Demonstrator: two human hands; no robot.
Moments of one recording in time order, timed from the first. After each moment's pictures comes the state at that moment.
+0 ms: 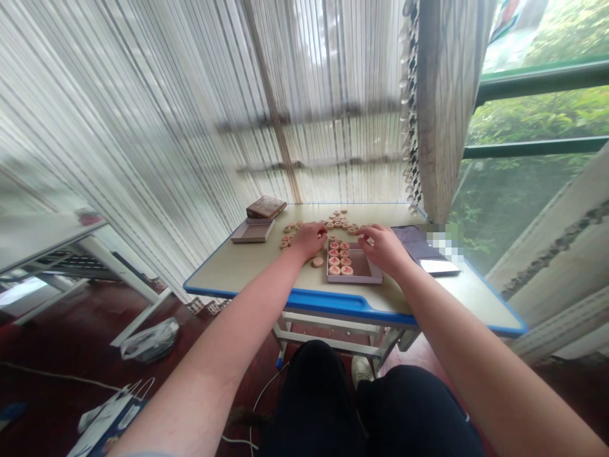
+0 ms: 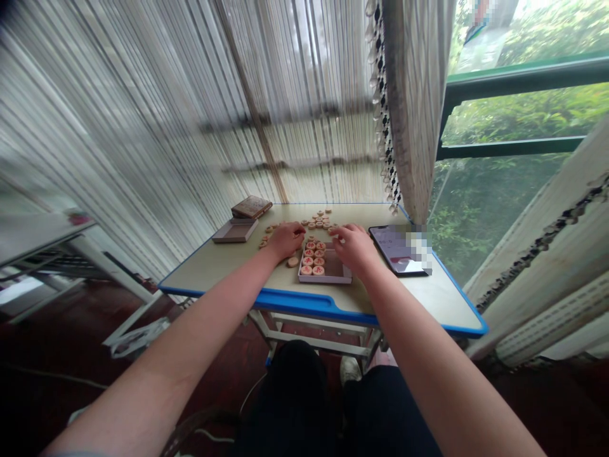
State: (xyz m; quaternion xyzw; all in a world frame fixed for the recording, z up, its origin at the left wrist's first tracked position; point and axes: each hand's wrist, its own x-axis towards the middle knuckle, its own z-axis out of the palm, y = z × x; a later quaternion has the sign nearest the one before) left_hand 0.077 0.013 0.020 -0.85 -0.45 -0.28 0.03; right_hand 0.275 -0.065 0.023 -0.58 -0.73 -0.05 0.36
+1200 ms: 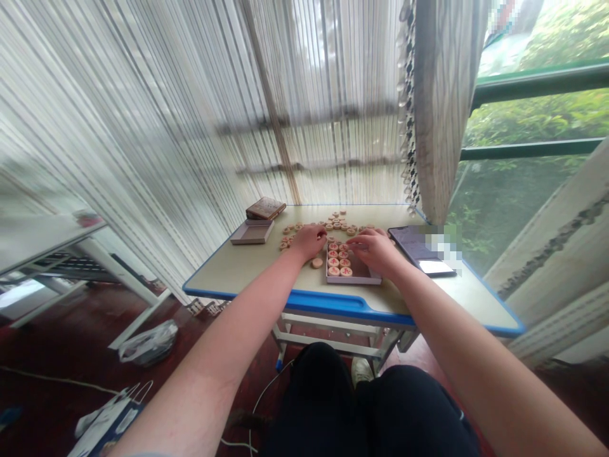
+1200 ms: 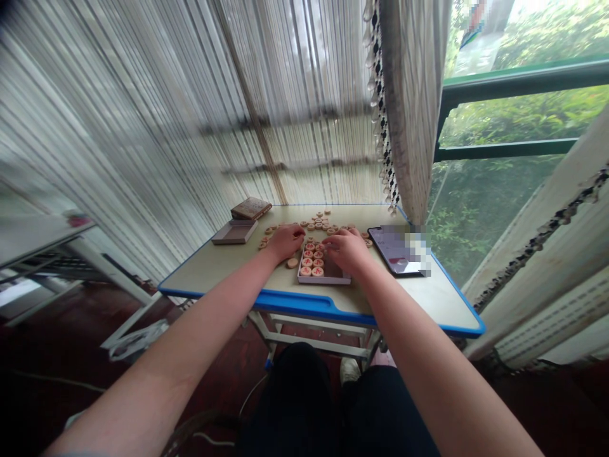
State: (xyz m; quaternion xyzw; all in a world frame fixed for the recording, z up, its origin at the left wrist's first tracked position) left_hand 0.077 0.014 0.019 -0.85 -0.45 -0.27 0.02; right_hand 0.274 -0.062 0.018 -0.55 -0.77 -0.05 0.32
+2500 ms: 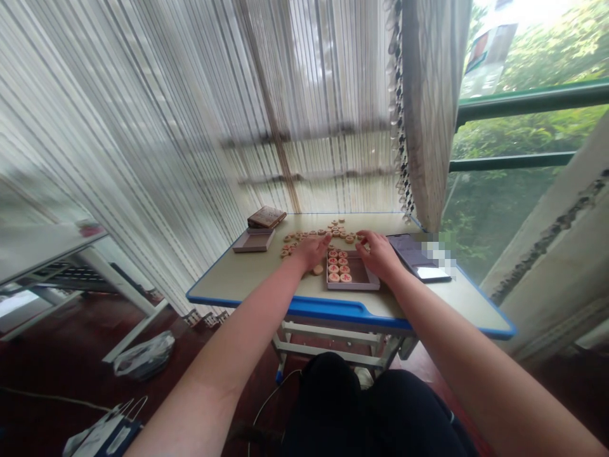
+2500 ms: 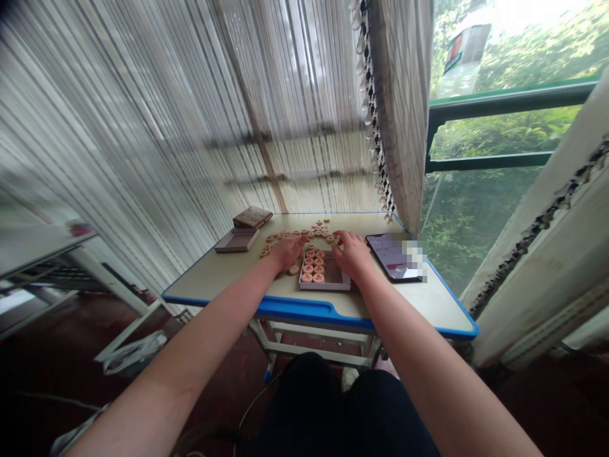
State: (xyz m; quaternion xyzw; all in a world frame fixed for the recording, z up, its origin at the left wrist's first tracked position) left_hand 0.075 0.007 0.022 -0.87 -0.41 -0.27 -0.04; right_hand 0.279 -0.052 0.011 -0.59 -0.70 -0.06 0.39
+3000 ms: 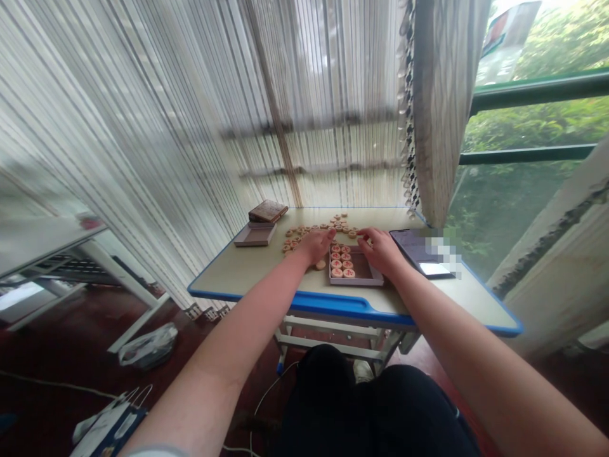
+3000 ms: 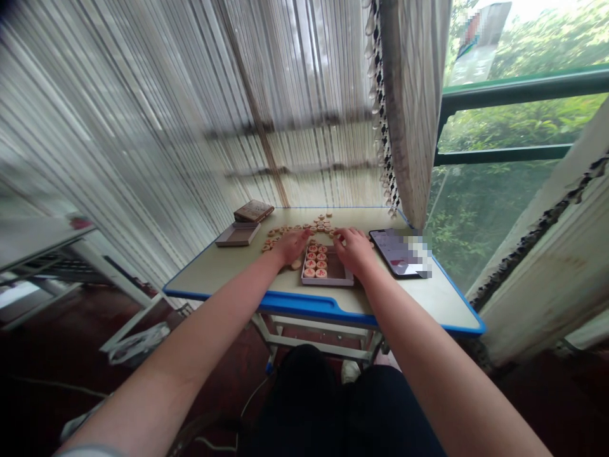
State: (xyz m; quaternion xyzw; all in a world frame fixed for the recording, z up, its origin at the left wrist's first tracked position) left_hand 0.079 0.013 0.018 -0.88 -0.40 -0.25 -0.03; right_hand 0.279 -0.048 0.008 -0.57 -0.72 -0.06 0.39
